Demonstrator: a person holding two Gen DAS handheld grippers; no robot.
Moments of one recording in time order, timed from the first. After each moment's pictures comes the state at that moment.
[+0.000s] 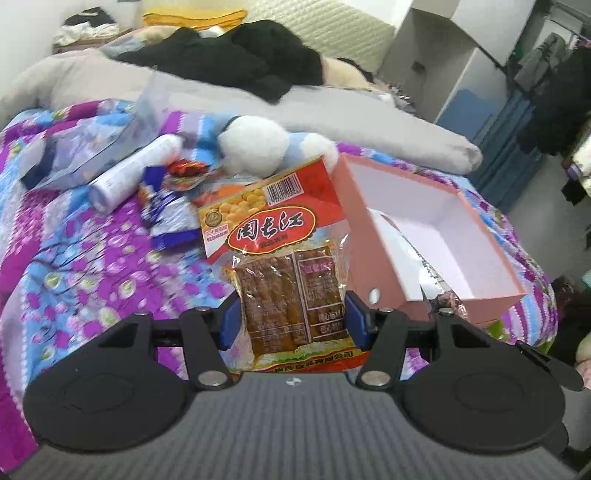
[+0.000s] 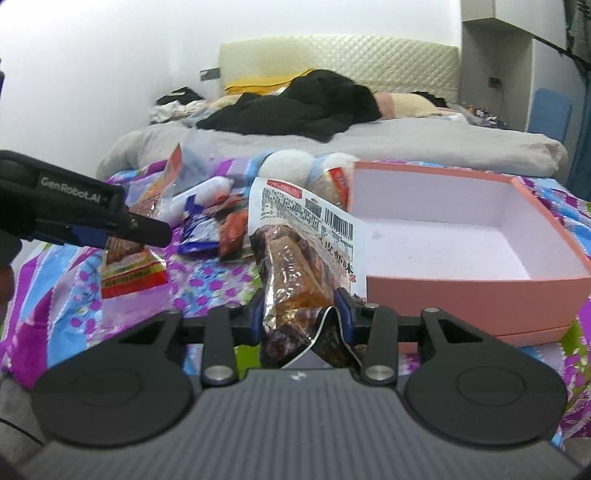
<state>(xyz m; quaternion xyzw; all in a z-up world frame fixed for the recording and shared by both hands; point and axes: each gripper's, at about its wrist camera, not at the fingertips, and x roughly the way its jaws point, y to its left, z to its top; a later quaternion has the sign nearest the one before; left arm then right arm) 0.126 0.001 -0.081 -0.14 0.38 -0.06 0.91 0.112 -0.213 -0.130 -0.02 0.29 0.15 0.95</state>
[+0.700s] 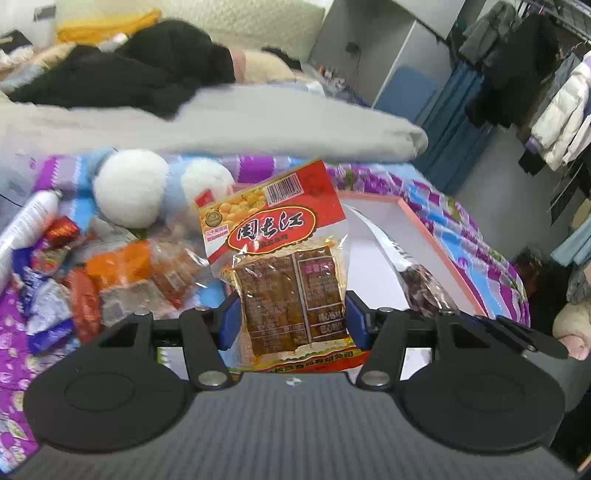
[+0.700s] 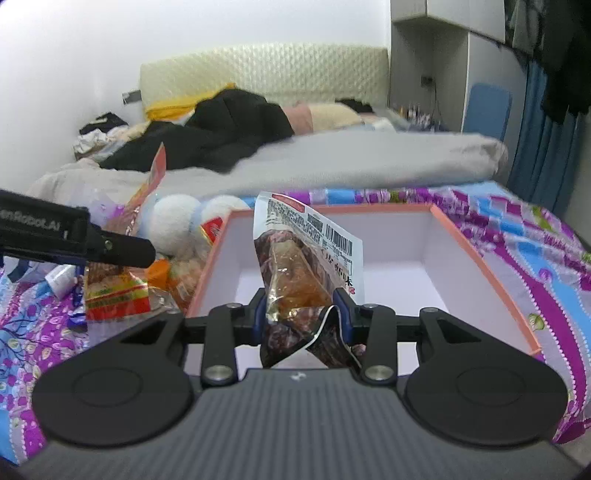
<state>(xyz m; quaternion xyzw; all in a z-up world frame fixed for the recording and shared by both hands) 0.275 -0.111 -0.067 -0.11 0.39 -0.16 0.90 0.224 -0.295 -0.113 0.00 0.29 0.05 0.96</state>
